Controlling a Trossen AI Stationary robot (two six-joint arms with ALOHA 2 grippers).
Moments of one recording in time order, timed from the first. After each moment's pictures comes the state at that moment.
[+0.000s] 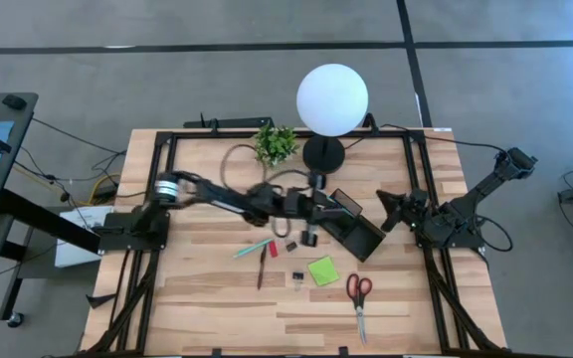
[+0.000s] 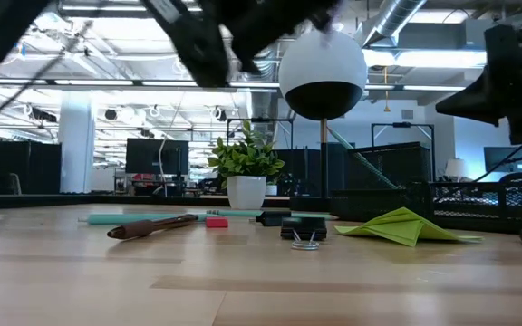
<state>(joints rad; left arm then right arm) 0.00 2.20 1.36 1.49 0.26 0.08 0.65 0.40 0.03 0.09 1.39 0.67</state>
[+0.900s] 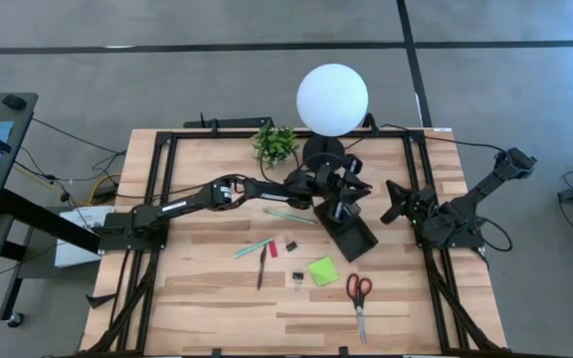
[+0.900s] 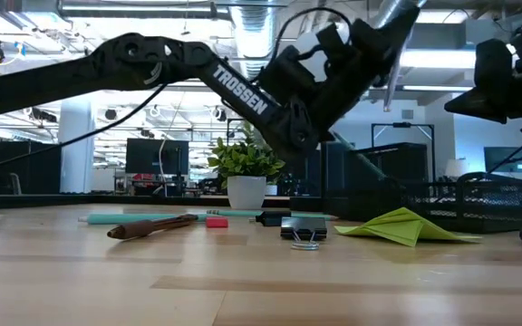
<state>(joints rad) 0.15 2.77 2.16 1.56 0.48 -0.29 0.65 0.39 0.03 0.05 1.57 0.54</state>
